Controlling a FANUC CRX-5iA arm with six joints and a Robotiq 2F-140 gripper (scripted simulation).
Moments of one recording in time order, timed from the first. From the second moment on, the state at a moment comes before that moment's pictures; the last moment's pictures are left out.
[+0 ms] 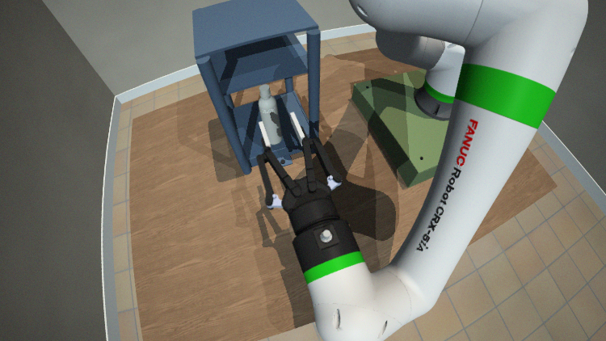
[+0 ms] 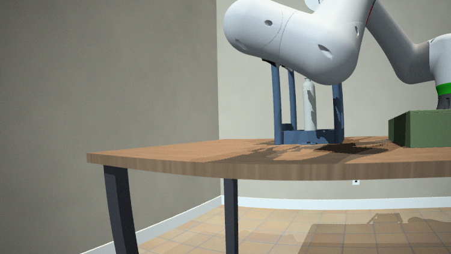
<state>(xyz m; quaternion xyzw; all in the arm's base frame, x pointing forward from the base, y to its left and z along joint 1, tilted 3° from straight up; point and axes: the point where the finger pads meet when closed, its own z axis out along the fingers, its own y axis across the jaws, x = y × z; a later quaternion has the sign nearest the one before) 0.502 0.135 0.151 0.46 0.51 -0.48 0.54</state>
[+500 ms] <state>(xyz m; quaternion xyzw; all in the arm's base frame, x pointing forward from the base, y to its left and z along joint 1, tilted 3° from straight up) 0.502 0.136 0.173 0.46 0.51 -0.48 0.54</state>
